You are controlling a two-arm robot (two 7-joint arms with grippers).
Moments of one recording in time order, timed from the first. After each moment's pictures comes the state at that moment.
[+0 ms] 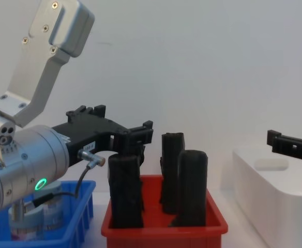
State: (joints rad) left arm -0.24 0.38 0.45 -1.63 -0.20 0.01 -0.01; right arm -0.01 0.34 -0.23 -1.77 0.29 0.03 0.07
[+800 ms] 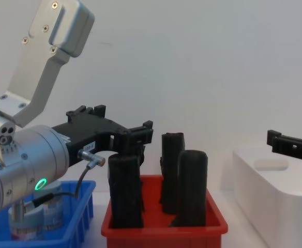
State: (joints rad) left arm -0.24 0.38 0.45 -1.63 -0.20 0.01 -0.01; right arm -0.01 0.34 -0.23 -1.77 0.29 0.03 0.07
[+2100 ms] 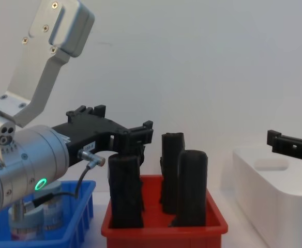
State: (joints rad) left arm -0.24 0.38 0.45 -1.63 -0.20 0.01 -0.01; right arm -0.01 0.34 -0.23 -1.77 0.29 0.03 0.07
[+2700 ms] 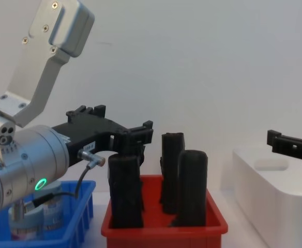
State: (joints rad) left arm -0.24 0.38 0.45 -1.63 -0.20 0.01 -0.01; right arm -0.01 0.34 -0.23 -1.77 0.29 0.03 0.07
